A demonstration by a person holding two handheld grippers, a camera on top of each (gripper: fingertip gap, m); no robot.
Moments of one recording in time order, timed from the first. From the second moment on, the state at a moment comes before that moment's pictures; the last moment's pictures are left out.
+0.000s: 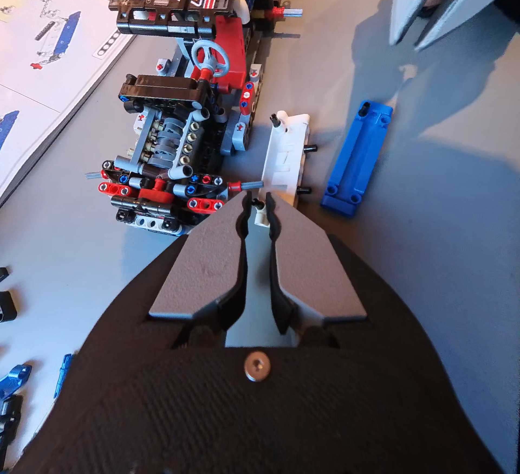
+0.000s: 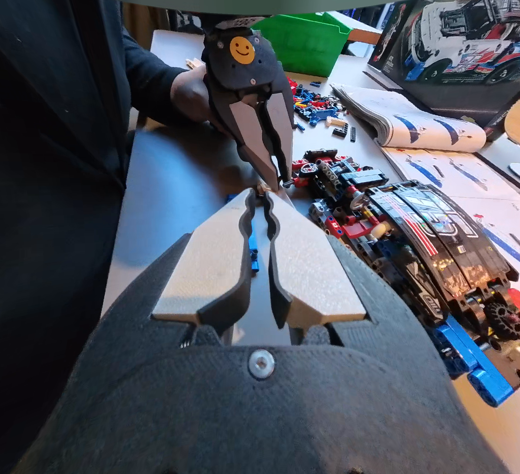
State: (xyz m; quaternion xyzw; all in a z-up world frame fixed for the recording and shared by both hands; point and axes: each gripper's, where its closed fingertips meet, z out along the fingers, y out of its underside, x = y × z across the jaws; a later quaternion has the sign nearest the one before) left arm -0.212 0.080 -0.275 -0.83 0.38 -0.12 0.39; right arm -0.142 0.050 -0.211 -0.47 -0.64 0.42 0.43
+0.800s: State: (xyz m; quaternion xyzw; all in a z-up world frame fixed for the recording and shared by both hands) left arm -0.208 0.078 -0.276 -0.83 0.38 -0.15 0.38; right arm -0.135 0.071 -0.201 -0.48 -0.61 0.45 0.45
